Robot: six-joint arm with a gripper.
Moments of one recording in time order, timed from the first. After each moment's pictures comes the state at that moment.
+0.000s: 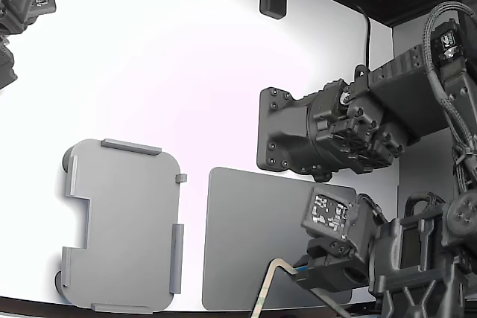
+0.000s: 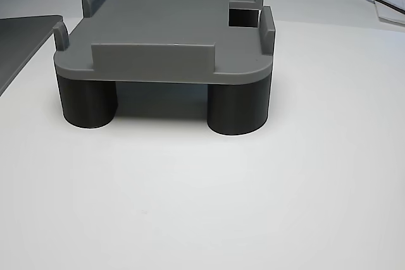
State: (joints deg) arm 63.1 108.1 93.6 93.1 7.8 99.8
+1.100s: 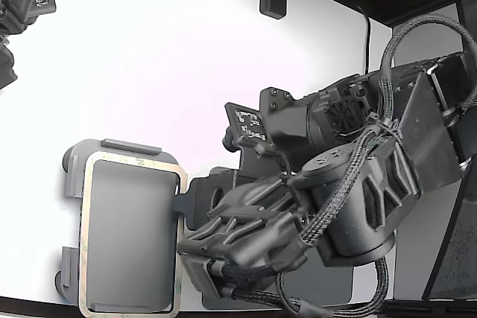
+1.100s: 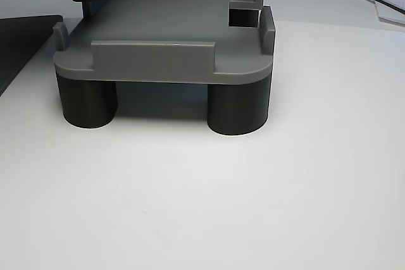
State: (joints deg) arm 32.1 81.5 77.3 94.3 8.0 125.2
